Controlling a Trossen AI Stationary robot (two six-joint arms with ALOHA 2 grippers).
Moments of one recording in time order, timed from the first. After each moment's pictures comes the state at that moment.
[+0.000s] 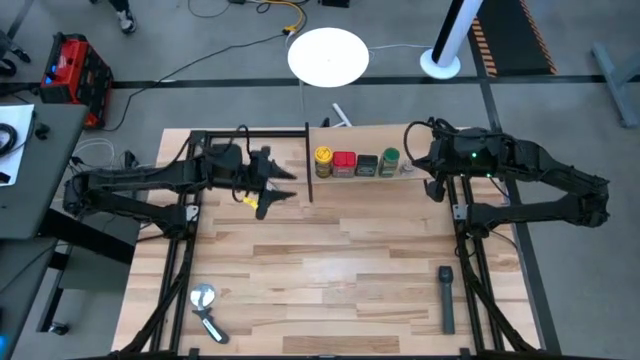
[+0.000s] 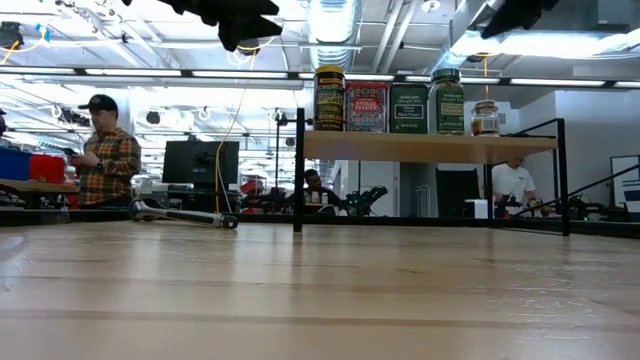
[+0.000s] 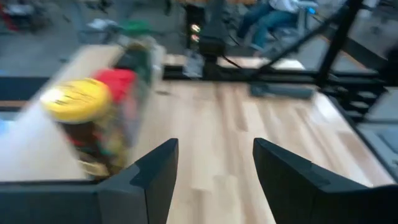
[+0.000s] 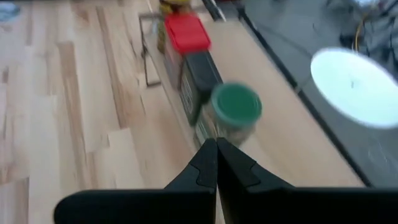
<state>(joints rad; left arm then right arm) 0.17 1.05 0.88 -0.11 0.13 0.04 -0.26 0.84 1.14 -0.95 0.18 -0.06</state>
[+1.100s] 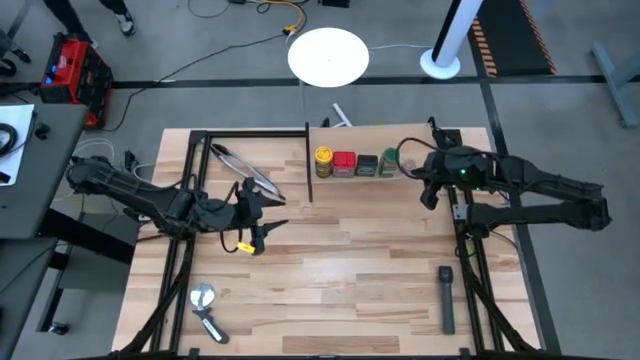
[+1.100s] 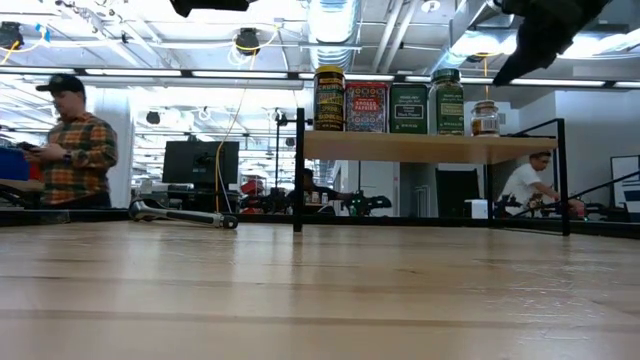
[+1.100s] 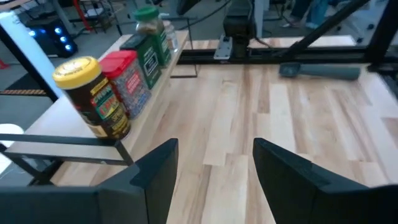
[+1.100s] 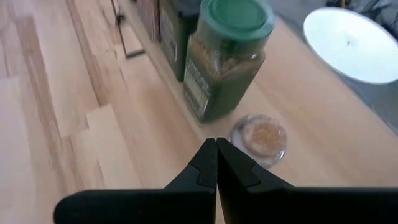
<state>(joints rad) -0.33 1.05 0.88 -0.23 -0.58 -0.09 -0.24 0.73 0.86 -0.83 0.26 0.05</state>
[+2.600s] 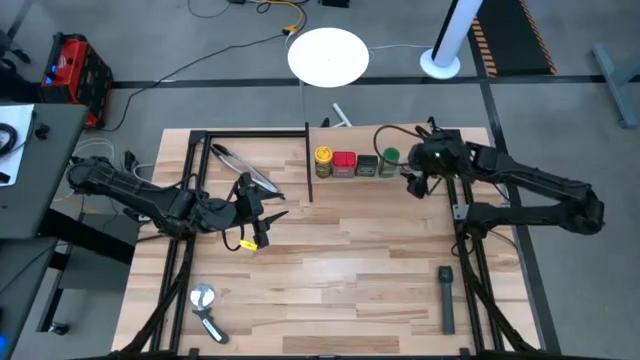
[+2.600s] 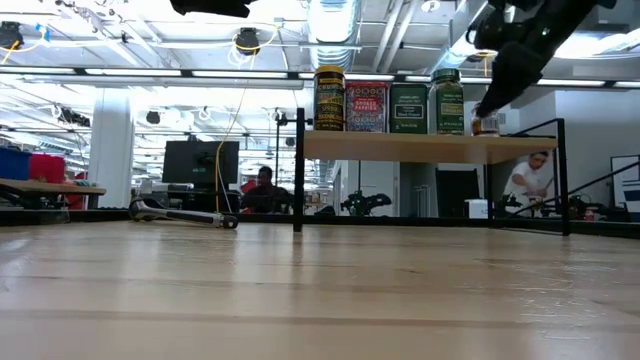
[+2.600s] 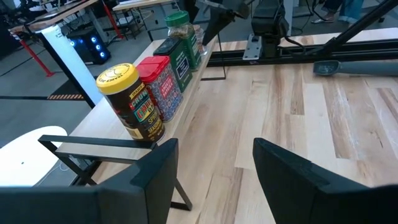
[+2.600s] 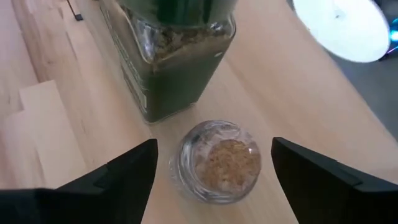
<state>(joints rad) -0.32 1.05 0.88 -0.22 -0.69 -0.03 -0.46 0.91 0.84 -0.76 0.18 -0.13</state>
